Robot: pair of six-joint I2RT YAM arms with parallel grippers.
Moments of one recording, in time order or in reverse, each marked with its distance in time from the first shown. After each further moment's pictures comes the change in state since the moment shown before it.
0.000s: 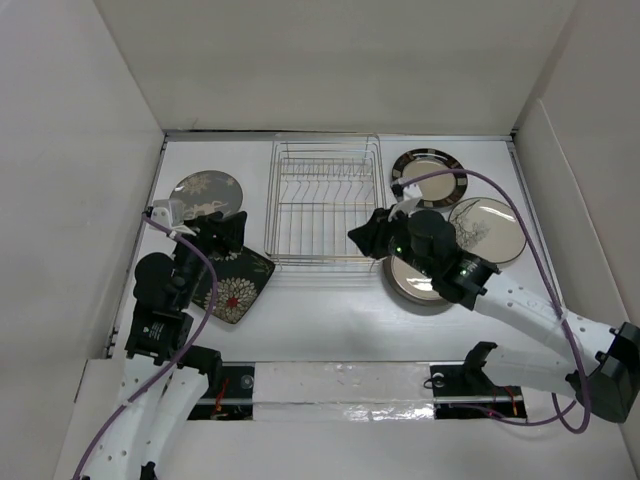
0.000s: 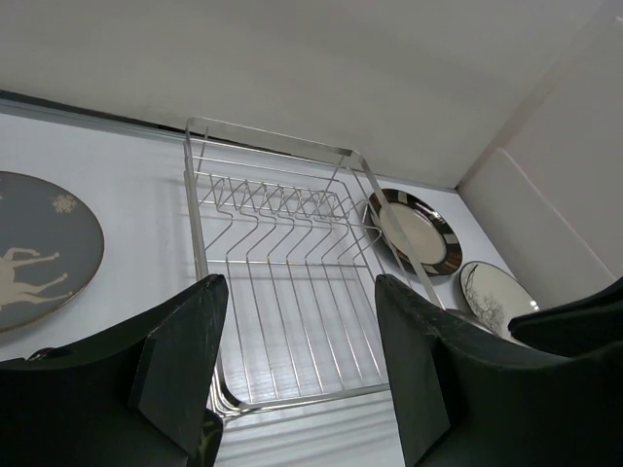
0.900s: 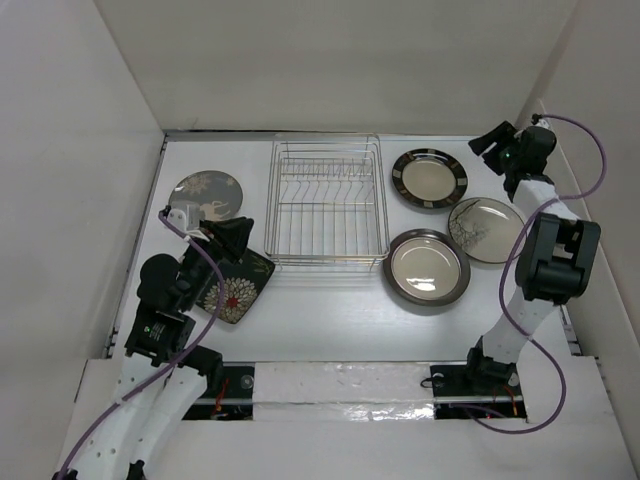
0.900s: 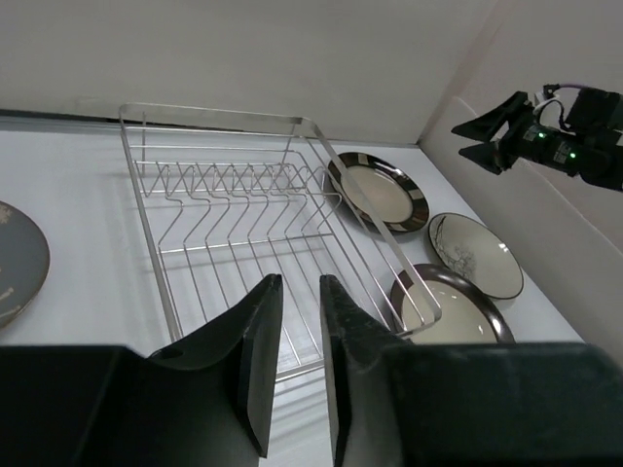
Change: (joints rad) left arm -0.100 -0.001 0.000 -0.002 0.051 0.058; right arm -1.079 0.766 0.476 0.236 -0.454 0.113
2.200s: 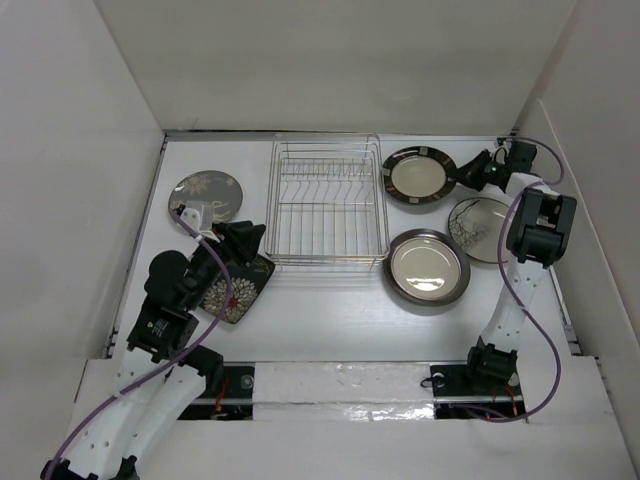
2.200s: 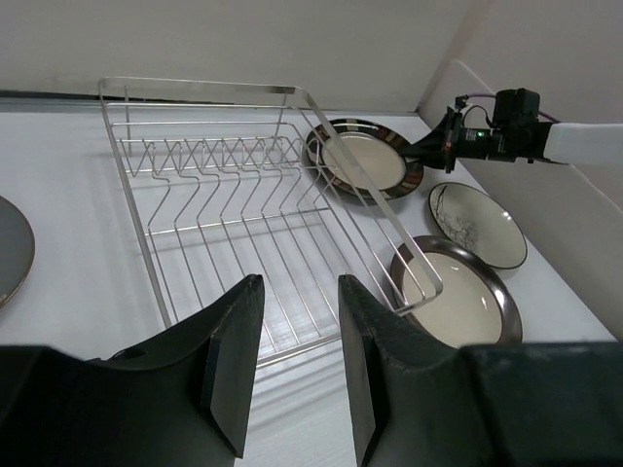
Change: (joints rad) left arm -0.081 0.028 0.000 -0.029 -0.024 0.039; right arm -0.058 0.542 0.436 -0.324 -0.452 -0.073
